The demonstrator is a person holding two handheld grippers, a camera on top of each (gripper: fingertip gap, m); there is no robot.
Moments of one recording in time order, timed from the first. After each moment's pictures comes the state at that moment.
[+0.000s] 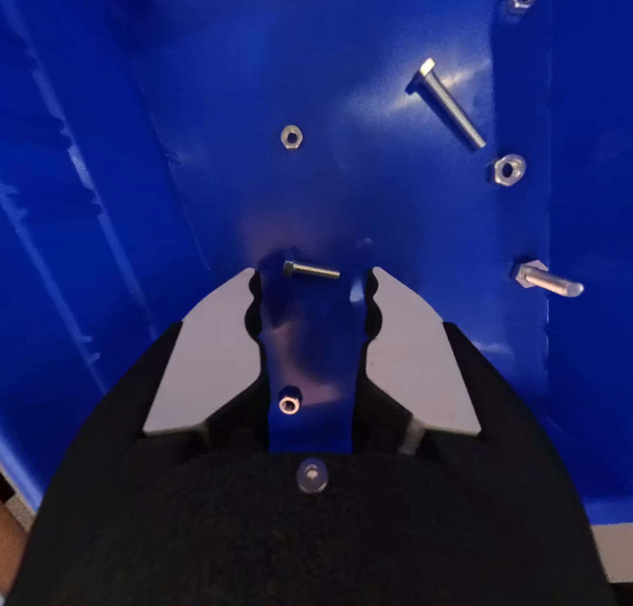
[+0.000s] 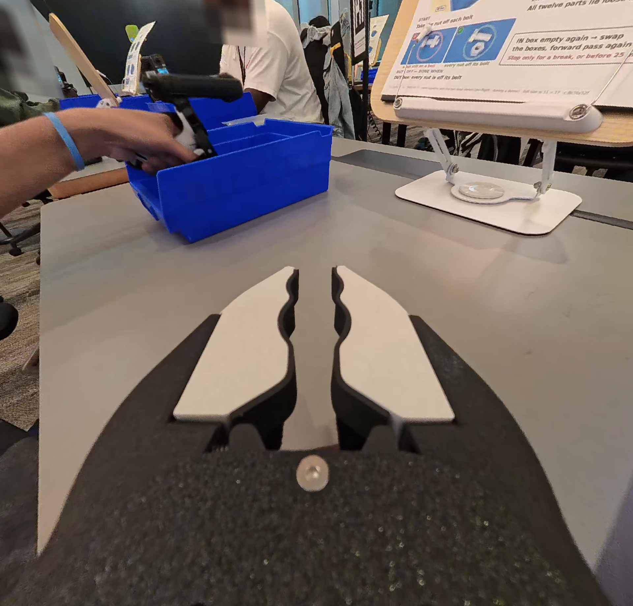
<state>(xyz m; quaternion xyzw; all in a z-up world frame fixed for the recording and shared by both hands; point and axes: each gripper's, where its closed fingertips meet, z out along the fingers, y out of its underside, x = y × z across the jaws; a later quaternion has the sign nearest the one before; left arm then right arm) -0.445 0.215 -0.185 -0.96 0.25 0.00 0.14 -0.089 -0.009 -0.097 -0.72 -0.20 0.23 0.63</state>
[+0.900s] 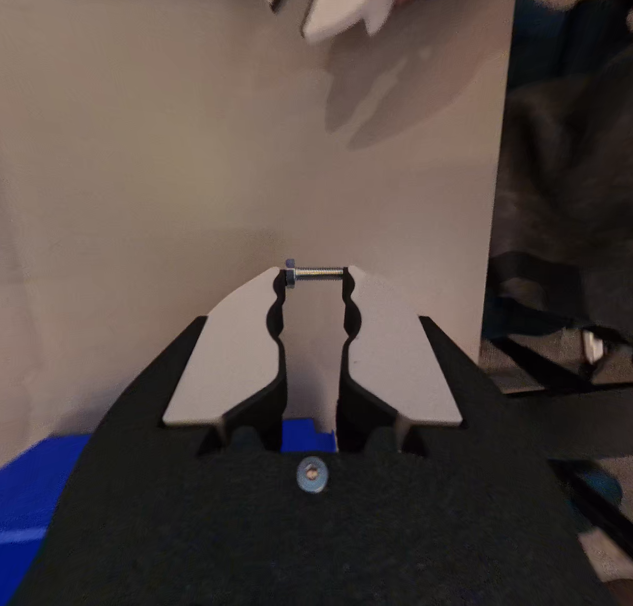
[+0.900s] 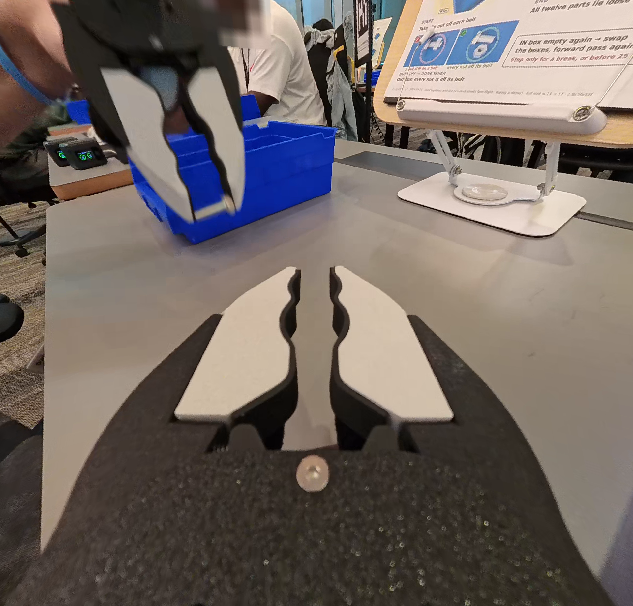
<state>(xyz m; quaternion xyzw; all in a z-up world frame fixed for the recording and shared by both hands) -0.199 0.008 -0.101 -0.58 0.79 -0.16 0.08 -0.090 -0.008 -0.096 -0.72 -0.20 0.23 0.63</state>
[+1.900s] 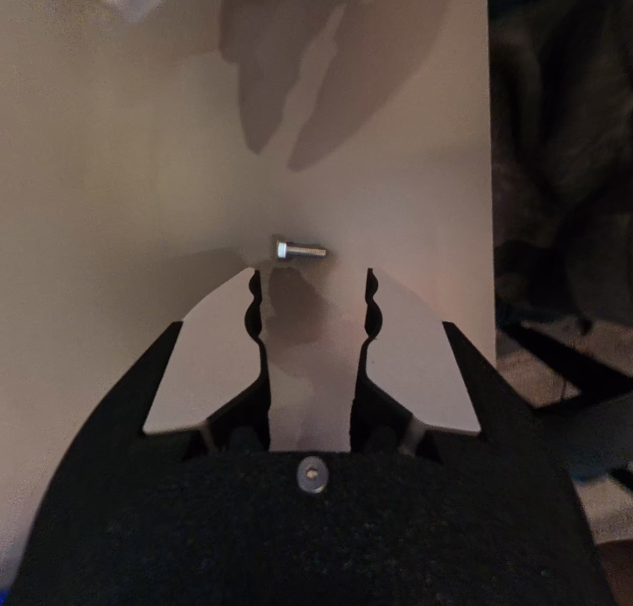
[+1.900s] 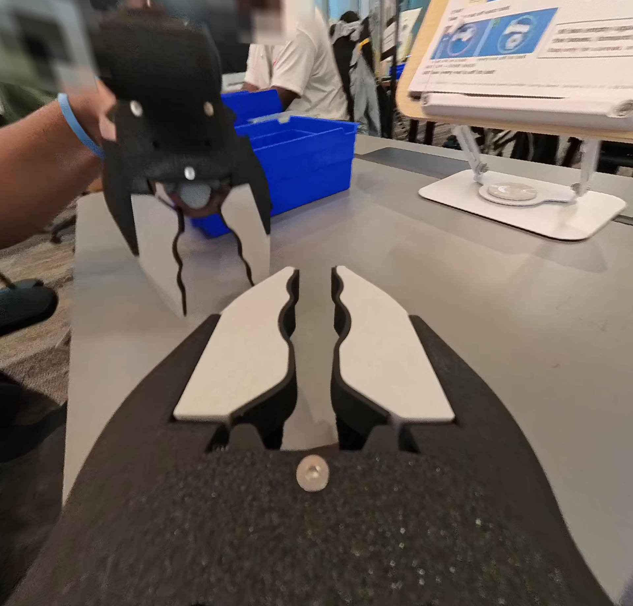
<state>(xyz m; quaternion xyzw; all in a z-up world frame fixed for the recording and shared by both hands) -0.189 -0.036 -0.164 -0.53 0.83 -0.18 0.04 -0.099 -0.012 -0.098 -0.71 -0.22 0.26 0.61</state>
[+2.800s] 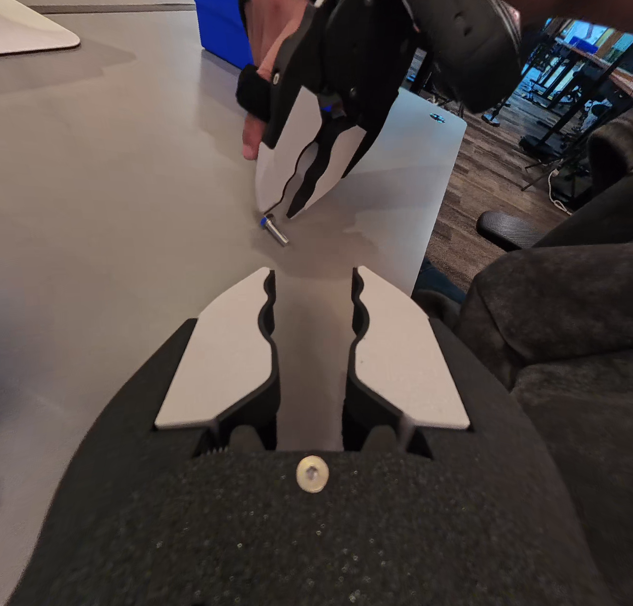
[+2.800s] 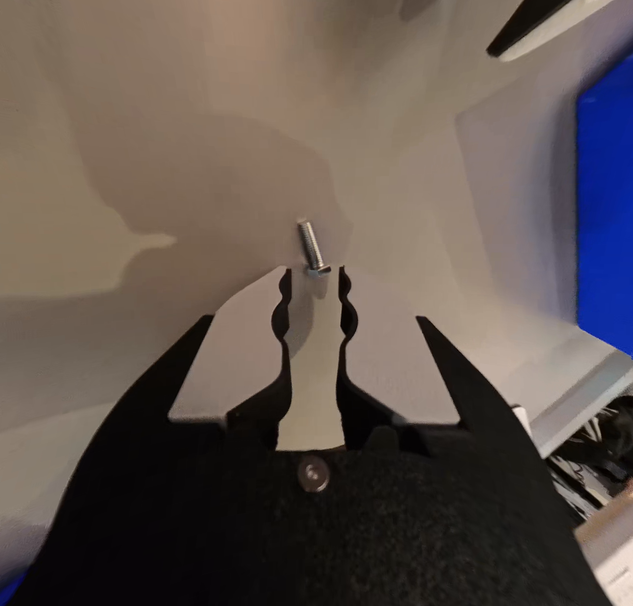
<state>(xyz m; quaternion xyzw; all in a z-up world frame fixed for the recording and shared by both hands) -0.252 -0.070 -0.129 -0.68 0.46 -0.44 0.36 -0.170 -0.027 -0.182 -0.40 -0.89 -0.01 0.19</state>
